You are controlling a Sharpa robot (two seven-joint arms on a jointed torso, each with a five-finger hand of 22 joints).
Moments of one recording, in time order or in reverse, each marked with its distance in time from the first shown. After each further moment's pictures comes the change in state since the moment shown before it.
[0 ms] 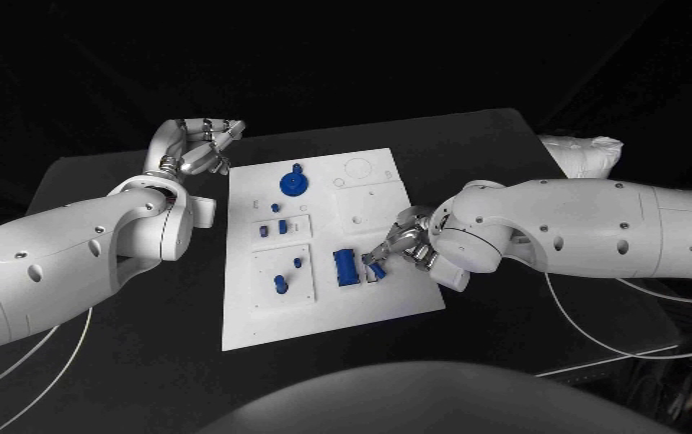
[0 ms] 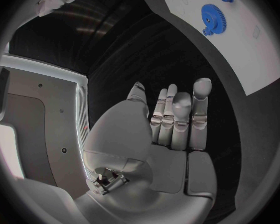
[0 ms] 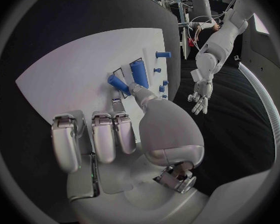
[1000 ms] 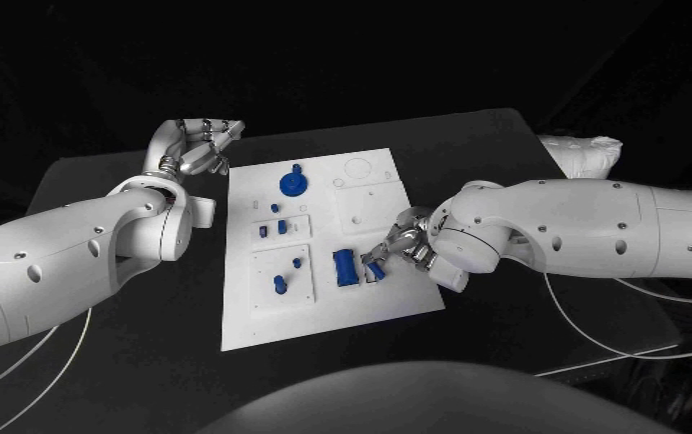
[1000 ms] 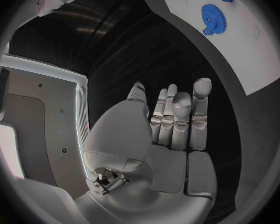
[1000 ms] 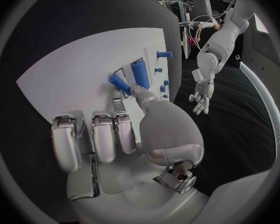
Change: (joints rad) left arm 0.000 0.000 0.000 0.000 0.000 0.000 -0.001; left_hand 0.005 0.005 0.000 0.000 0.000 0.000 0.000 0.000 0.000 0.000 0.000 0.000 0.001 0.000 0.000 0.000 -0.001 0.000 0.000 0.000 0.000 0.000; right arm -0.001 0.004 -0.001 0.000 0.000 -0.007 -0.013; right_hand -0.022 0.015 -0.018 0.018 -0.006 0.045 -0.017 0.004 -0.004 0.003 -0.003 0.000 0.000 0.000 0.000 0.000 0.000 0.000 0.000 0.000 0.000 0.000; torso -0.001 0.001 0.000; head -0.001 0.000
